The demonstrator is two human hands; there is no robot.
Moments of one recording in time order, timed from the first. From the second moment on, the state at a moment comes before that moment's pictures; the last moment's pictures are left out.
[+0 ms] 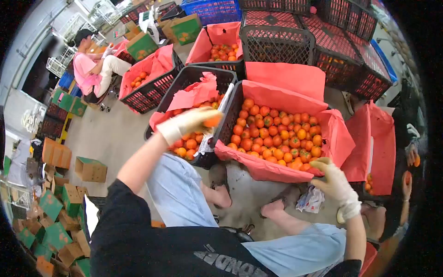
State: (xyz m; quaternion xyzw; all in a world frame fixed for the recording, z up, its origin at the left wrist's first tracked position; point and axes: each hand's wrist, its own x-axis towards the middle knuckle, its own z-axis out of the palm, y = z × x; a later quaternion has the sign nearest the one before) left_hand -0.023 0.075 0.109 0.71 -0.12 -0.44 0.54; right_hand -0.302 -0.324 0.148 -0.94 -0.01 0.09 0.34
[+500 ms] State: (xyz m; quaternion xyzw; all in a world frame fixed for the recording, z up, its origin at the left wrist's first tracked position) left_hand 0.066 0.237 -0.043 0.95 -0.19 -0.22 0.11; right_hand -0.247 -0.244 -0.028 -0.99 0.08 0.06 0.10
